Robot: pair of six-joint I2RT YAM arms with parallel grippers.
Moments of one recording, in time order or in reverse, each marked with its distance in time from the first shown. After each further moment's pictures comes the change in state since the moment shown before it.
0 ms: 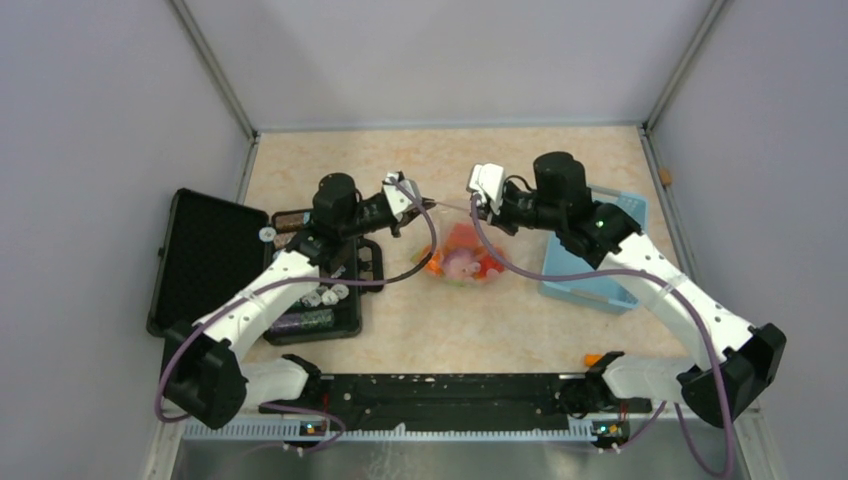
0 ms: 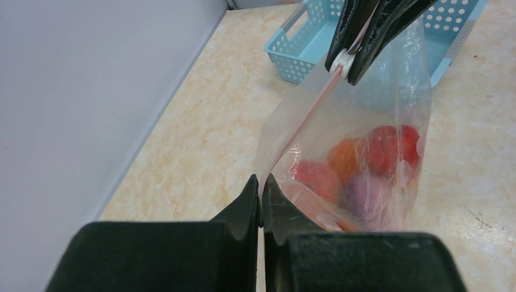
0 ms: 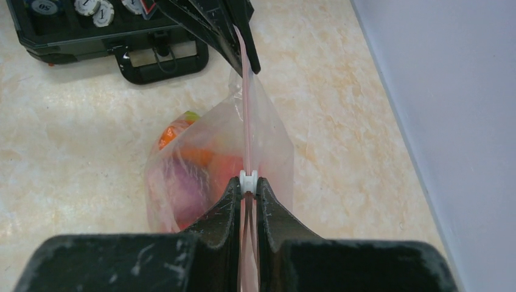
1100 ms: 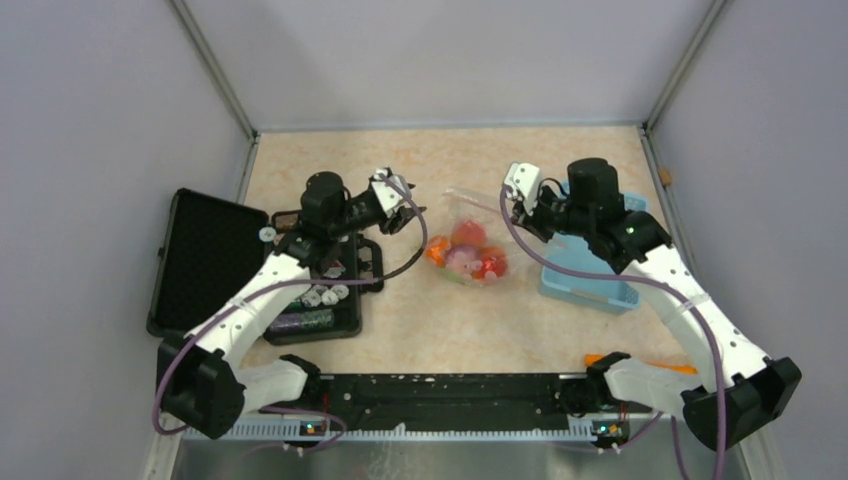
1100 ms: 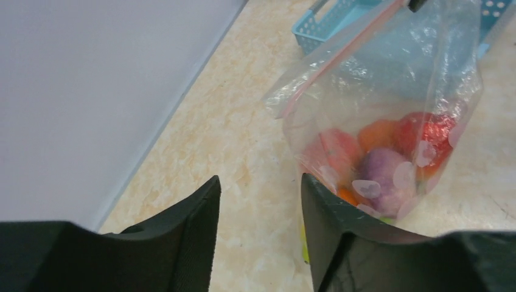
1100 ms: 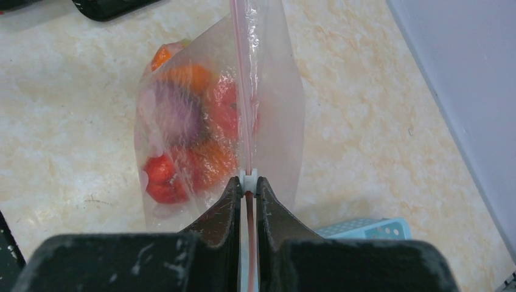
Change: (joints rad) left arm 0.044 -0.056 -0.007 -0.039 -0.084 0.024; right arm -0.176 -0.113 -0.063 -0.167 0.035 0.024
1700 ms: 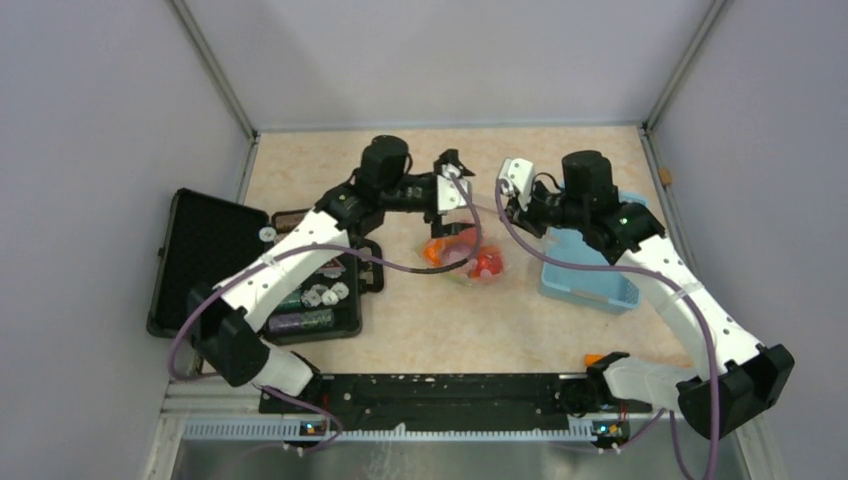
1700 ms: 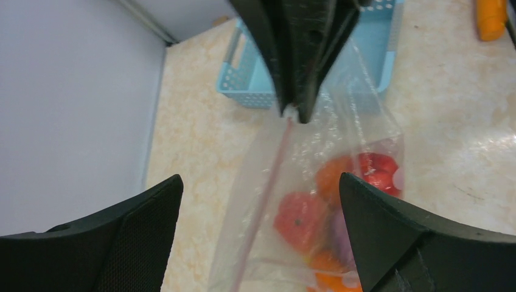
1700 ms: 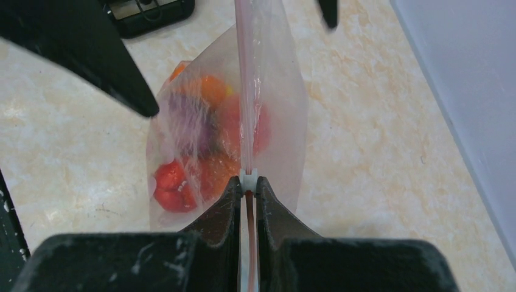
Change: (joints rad) left arm -0.194 0.264 0.460 -0.388 0.138 0.289; right arm 0.002 0.055 0.035 0.014 -0.096 -0.009
